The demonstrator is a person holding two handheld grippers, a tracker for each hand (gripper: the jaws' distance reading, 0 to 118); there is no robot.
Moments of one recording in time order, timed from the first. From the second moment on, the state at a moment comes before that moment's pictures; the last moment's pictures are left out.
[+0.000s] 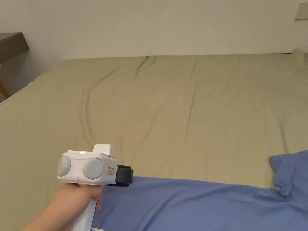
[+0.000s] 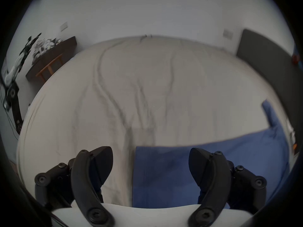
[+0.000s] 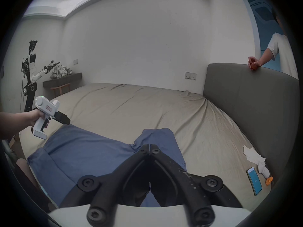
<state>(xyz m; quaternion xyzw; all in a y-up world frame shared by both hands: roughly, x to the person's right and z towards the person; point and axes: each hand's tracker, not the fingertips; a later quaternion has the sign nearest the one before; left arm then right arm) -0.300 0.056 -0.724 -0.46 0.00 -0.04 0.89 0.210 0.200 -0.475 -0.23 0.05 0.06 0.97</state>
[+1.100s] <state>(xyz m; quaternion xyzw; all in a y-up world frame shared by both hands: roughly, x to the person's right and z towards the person) -0.289 0.120 -0.631 -0.39 -0.05 -0.02 0.92 0.313 0.061 -0.668 -0.44 0.02 0.06 0.90</state>
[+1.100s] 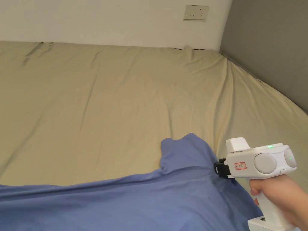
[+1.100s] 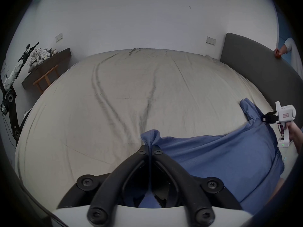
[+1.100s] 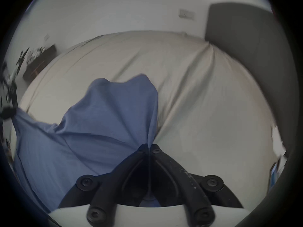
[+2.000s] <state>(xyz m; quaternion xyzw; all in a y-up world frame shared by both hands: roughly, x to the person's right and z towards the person) -0.352 0.122 -0.392 -0.43 -0.11 0.03 0.90 0.305 0.132 -0.357 -0.41 0.06 0.05 0.91</state>
